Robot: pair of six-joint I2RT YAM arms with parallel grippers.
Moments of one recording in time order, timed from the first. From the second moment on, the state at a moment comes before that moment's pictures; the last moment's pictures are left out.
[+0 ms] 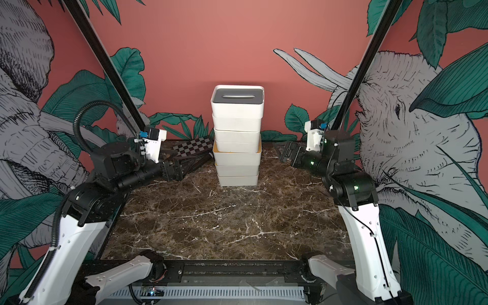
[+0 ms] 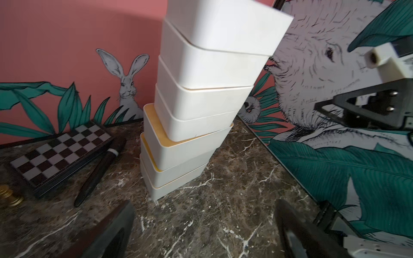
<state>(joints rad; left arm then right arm) -0.48 0.95 1.45 -0.81 0.20 -0.21 0.24 1.05 1.58 -0.92 -0.24 0.40</state>
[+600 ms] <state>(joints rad) -0.41 0.65 0.63 -0.58 -0.59 -0.20 0.15 0.82 0.73 -0.47 0.11 0.16</state>
